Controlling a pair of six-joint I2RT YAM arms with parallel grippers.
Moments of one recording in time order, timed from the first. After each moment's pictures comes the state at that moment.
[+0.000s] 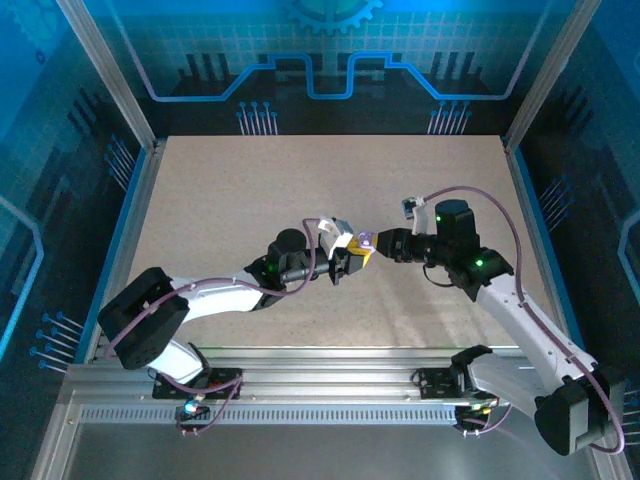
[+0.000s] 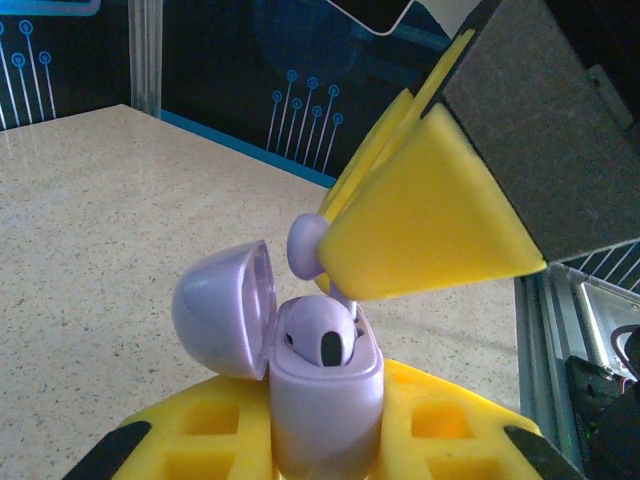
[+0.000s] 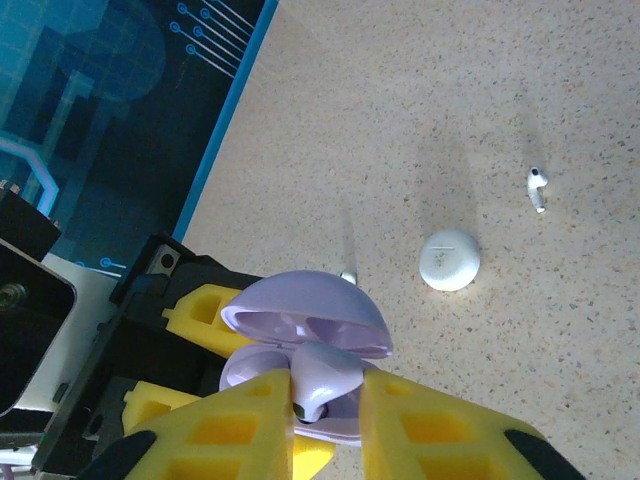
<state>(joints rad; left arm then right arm) -0.80 1.52 0.70 0.71 0.35 -0.20 0.35 1.00 0.80 -0.38 -0.57 0.54</state>
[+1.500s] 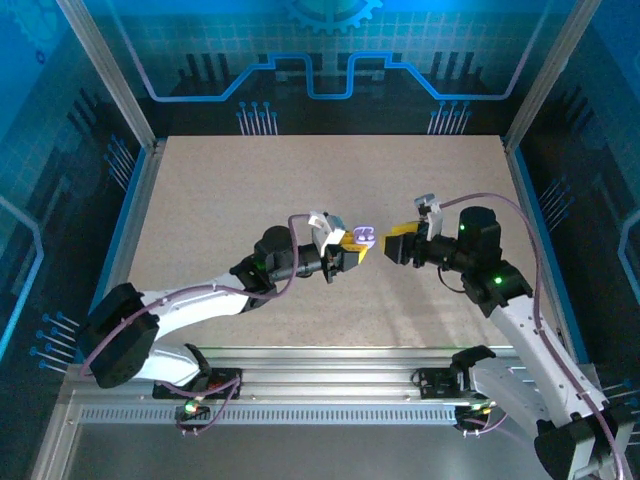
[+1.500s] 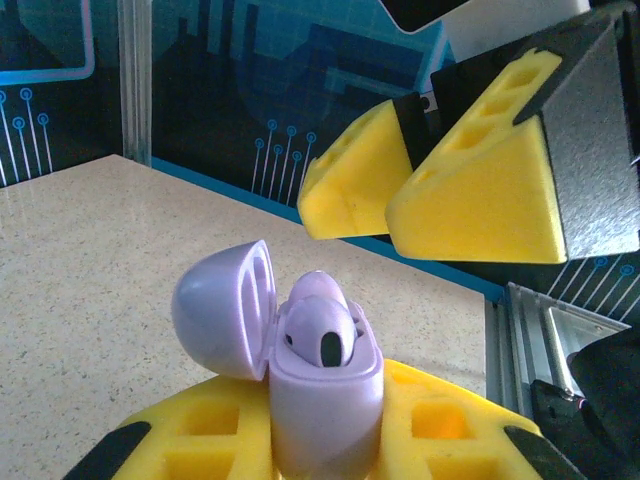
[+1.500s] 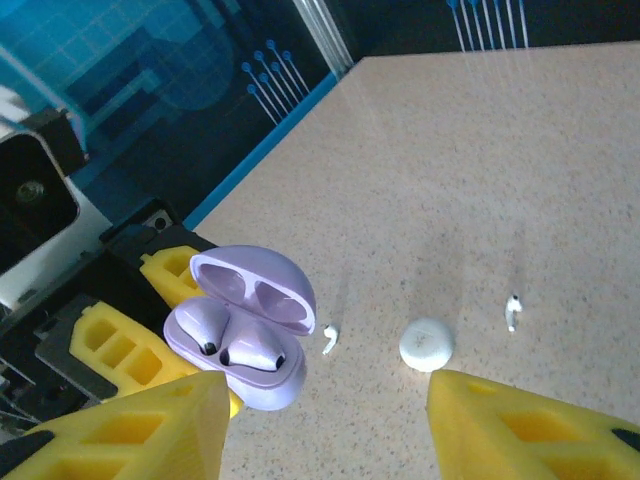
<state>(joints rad) -0.80 1.37 0.71 0.61 0.37 -0.19 0.27 0.84 0.76 -0.30 -0.65 0.25</state>
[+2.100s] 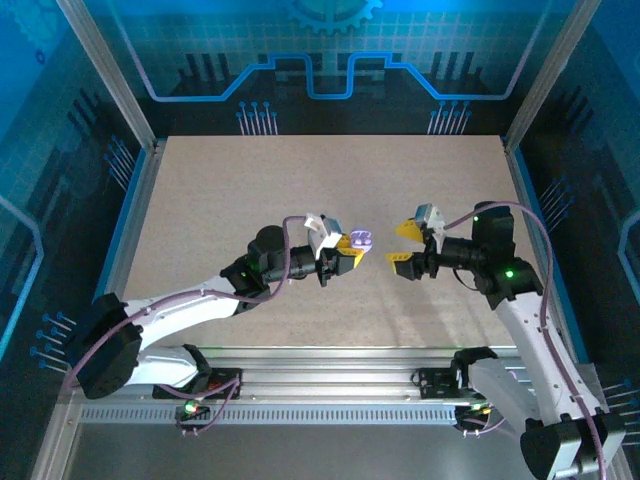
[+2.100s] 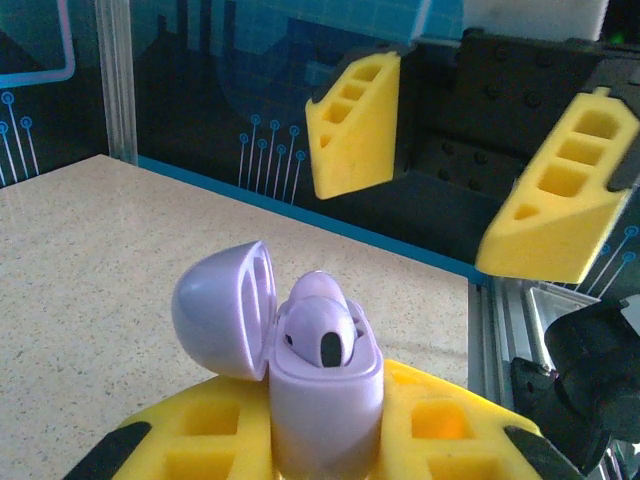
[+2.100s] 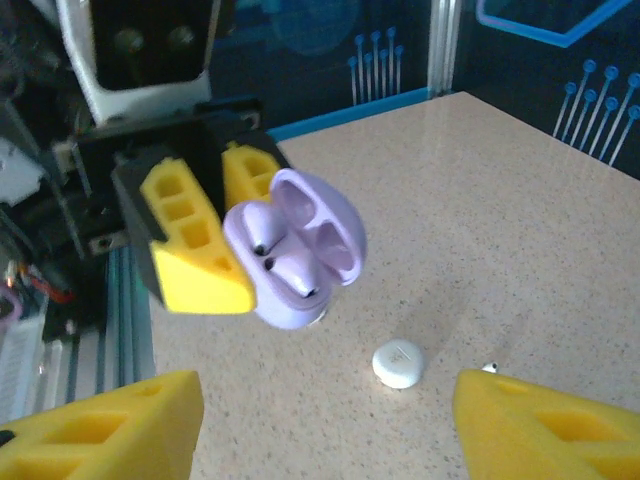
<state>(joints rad) -0.80 1.29 0.71 0.51 0.41 -0.15 0.13 0.86 0.85 -0.53 -0.97 -0.41</state>
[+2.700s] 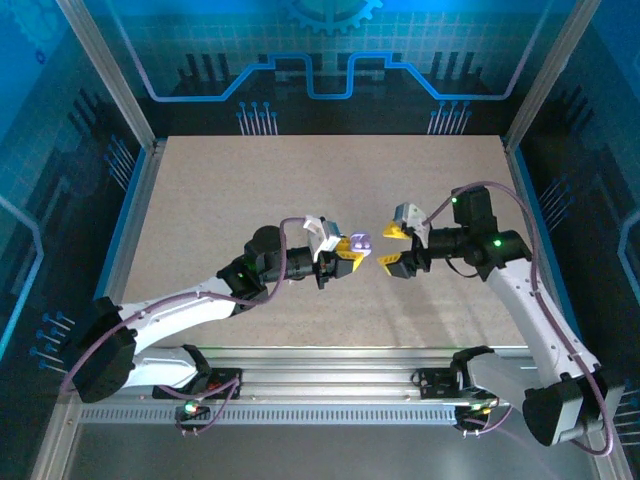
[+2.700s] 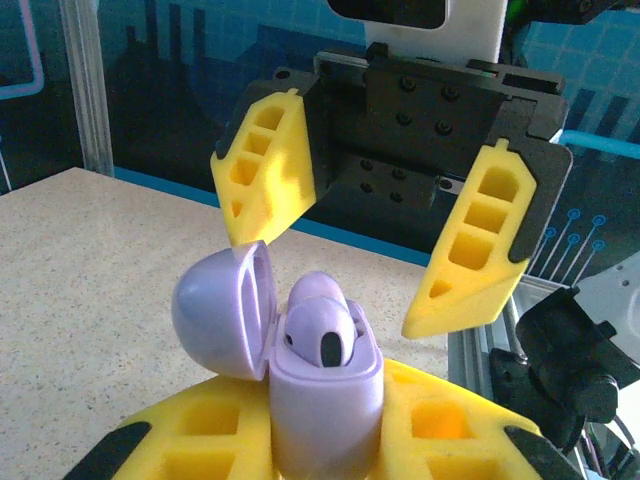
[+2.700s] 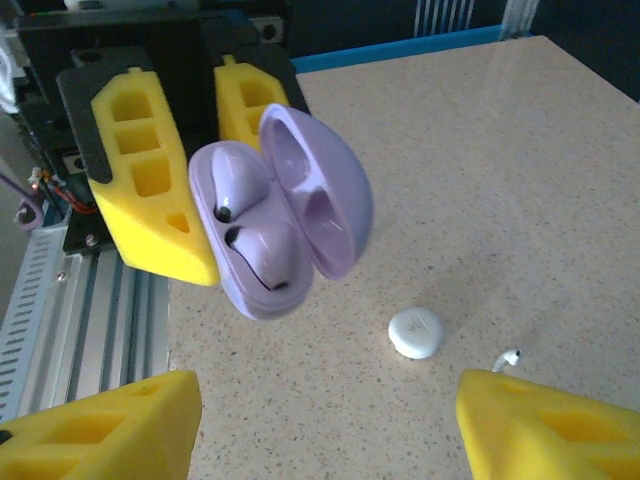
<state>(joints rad) -0.80 1.27 0.71 0.50 0.46 -0.13 0.22 1.06 1.01 -0.76 -0.94 -0.68</state>
